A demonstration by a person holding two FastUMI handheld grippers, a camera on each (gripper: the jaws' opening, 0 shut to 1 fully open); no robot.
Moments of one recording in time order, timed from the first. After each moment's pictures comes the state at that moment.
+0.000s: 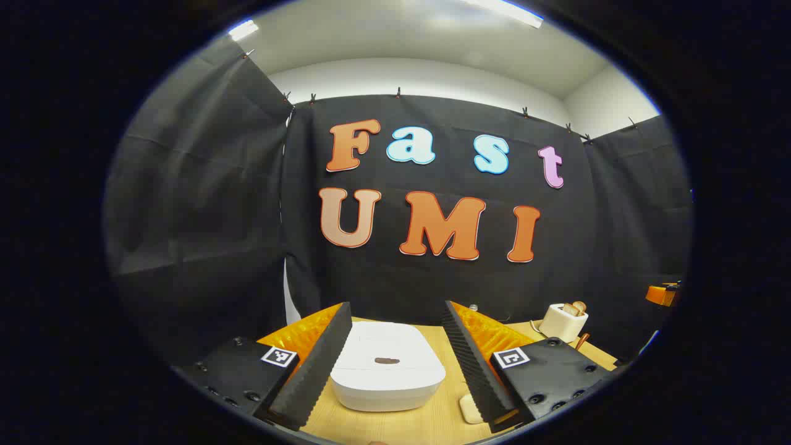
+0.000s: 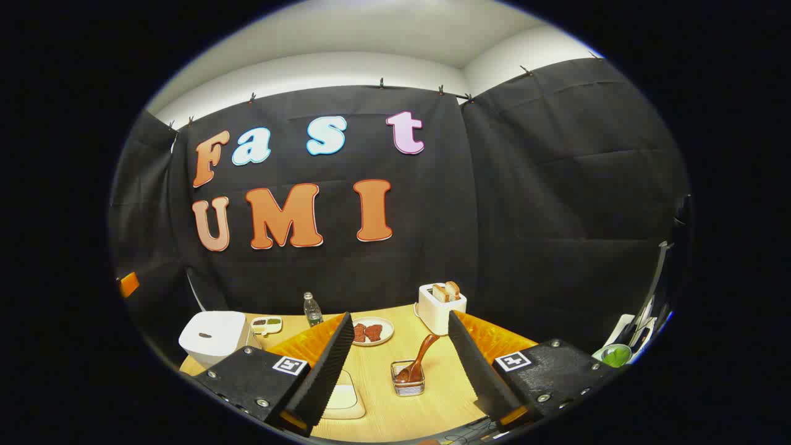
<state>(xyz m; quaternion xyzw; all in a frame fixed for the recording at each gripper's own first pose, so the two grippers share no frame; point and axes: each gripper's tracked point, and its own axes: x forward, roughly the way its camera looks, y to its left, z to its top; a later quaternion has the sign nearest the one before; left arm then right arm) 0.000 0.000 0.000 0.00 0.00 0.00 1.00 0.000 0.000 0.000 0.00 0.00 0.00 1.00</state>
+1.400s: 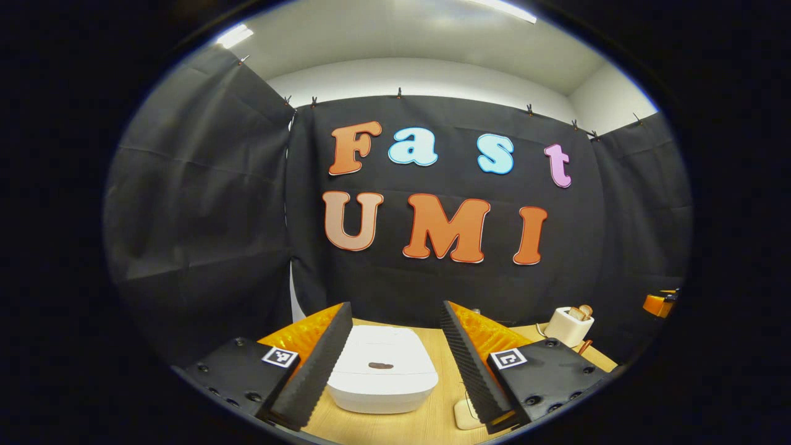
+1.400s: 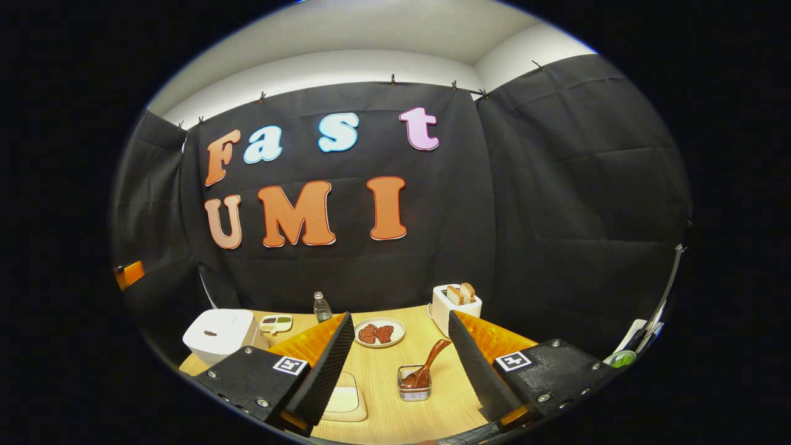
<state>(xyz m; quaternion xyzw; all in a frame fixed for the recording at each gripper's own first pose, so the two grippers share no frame) 0.011 -0.013 0.008 0.02 0.00 0.02 1.00 0.023 0.005 0.002 0.00 0.00 0.03 1.00</state>
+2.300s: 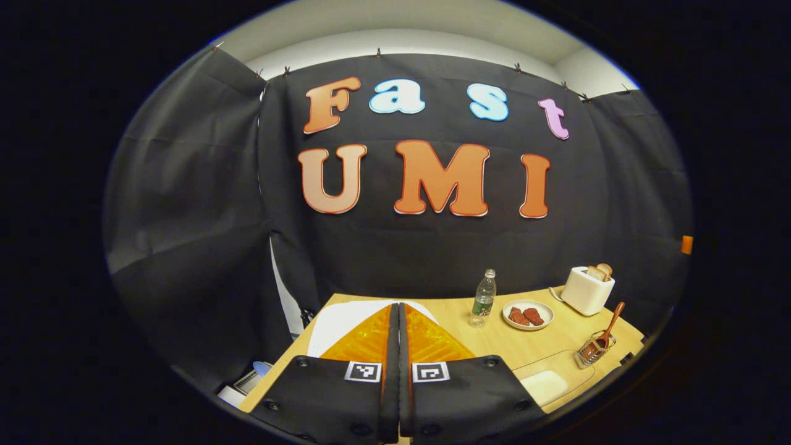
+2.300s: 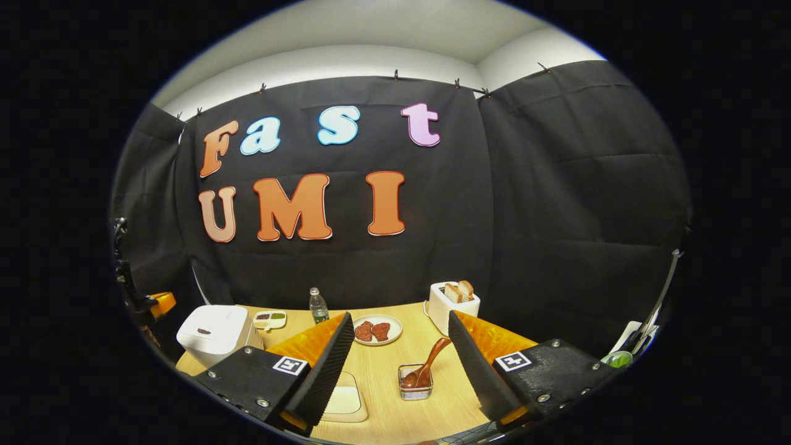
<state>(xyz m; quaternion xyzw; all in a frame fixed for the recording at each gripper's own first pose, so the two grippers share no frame) 0.128 0.002 -0.125 0.05 0.10 -0.01 0.99 0.031 0.016 -0.007 -0.02 0.02 0.02 1.00</state>
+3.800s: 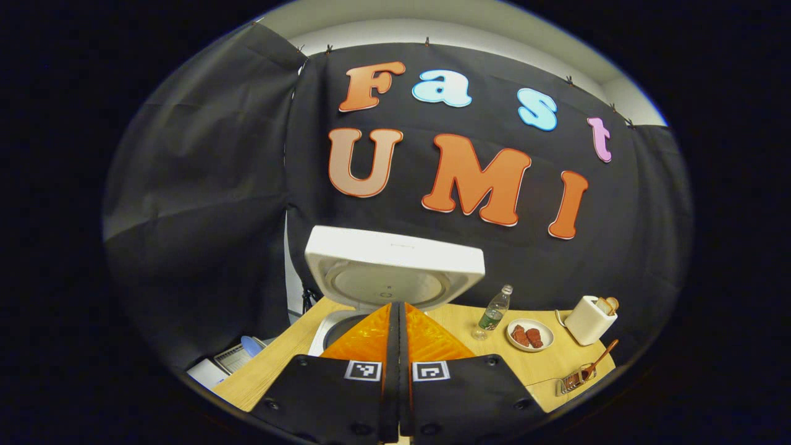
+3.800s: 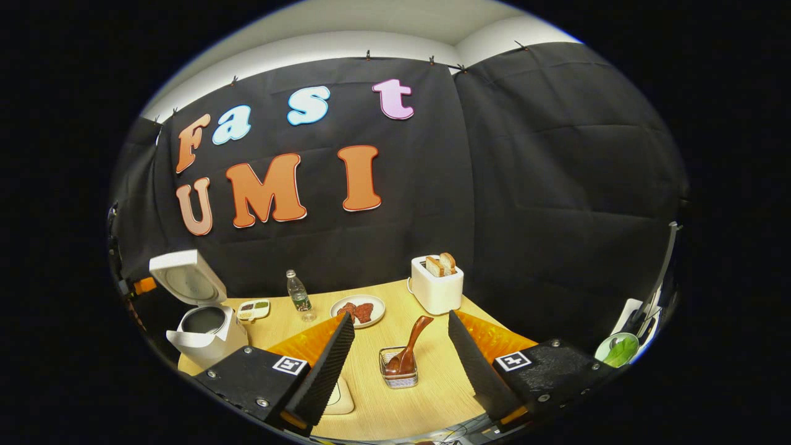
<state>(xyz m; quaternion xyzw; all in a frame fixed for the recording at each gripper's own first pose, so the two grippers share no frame) 0.128 0.022 -0.070 -0.02 0.09 0.05 0.99 0.052 -0.029 -0.055 0.02 0.08 -0.02 1.00</state>
